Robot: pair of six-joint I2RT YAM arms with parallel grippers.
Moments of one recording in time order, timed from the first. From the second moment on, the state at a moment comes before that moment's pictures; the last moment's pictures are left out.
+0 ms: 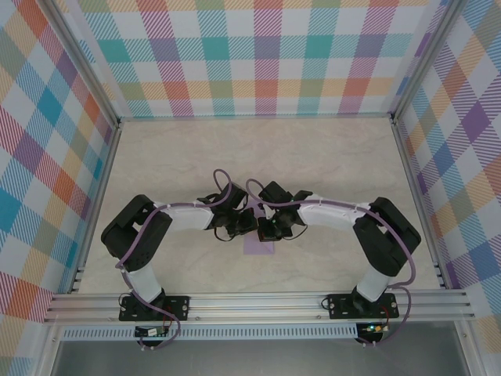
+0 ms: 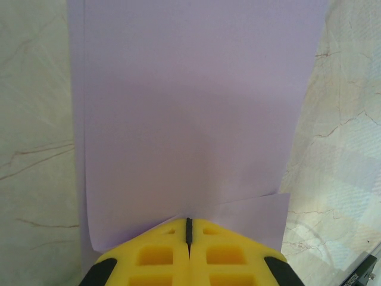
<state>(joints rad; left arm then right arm) -0.69 1.76 0.86 -0.13 0.35 -0.92 0.81 1.70 0.99 -0.55 -0.33 0.63</state>
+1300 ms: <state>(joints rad) -0.70 1.76 0.88 -0.15 0.35 -0.90 0.72 1.54 0.82 -0.47 -0.36 0.72</state>
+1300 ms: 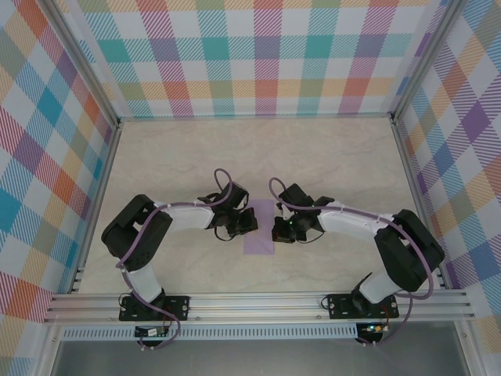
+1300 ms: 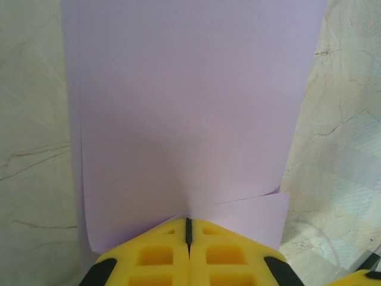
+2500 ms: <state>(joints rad) -0.77 1.68 0.80 -0.07 0.38 -0.90 0.72 1.59 0.74 -0.37 -0.49 0.79</state>
